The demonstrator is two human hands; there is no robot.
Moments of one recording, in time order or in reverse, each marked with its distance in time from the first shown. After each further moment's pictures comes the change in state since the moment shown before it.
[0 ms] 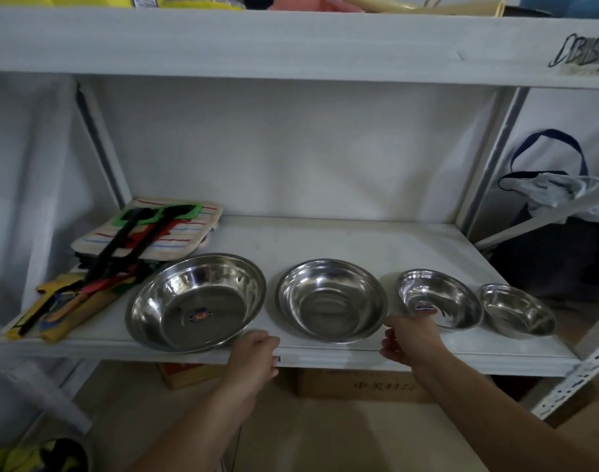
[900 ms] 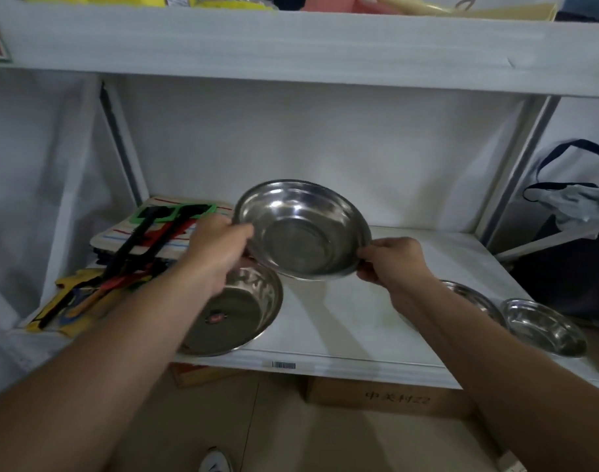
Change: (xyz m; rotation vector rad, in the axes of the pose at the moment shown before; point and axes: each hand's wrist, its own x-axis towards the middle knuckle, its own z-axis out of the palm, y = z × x) left_hand -0.006 0.176 -0.048 0.096 0.165 0.386; right_hand -0.031 -0.115 0.071 -0.052 -0.041 -0.352
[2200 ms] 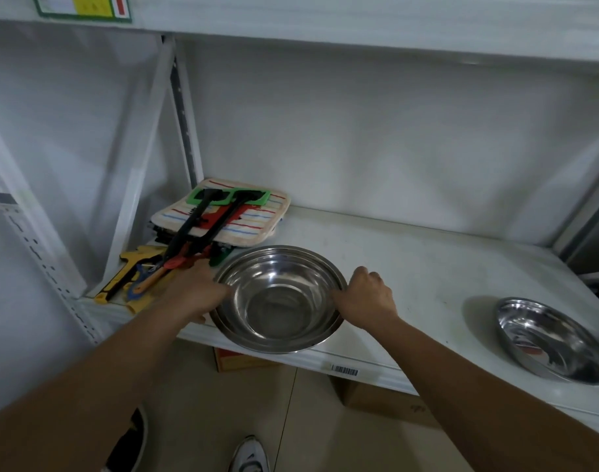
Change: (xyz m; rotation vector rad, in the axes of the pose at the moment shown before) left_hand 0.057 -0.121 -0.134 0.696 -0.058 -0.236; right_hand 0.002 0.068 0.152 -0.948 -0.218 -0.179
